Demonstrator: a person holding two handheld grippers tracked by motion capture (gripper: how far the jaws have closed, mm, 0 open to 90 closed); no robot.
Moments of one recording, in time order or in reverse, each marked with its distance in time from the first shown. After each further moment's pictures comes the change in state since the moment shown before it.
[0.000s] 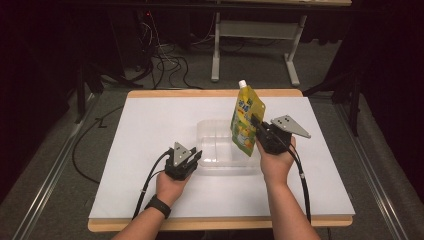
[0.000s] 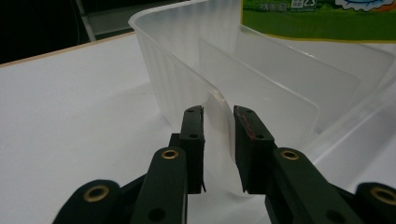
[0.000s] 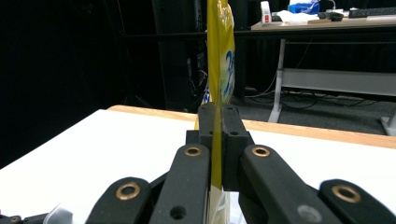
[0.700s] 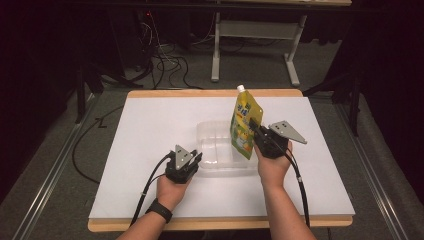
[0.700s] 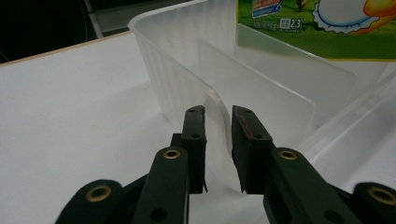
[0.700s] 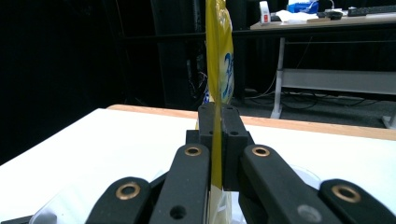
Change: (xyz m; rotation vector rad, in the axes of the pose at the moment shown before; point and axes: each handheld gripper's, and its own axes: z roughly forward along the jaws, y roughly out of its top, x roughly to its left) left arm -0.008 0.001 -0.007 0.012 0.030 0.000; right arm 0.000 -0.020 0.005 -0.021 0.001 0.013
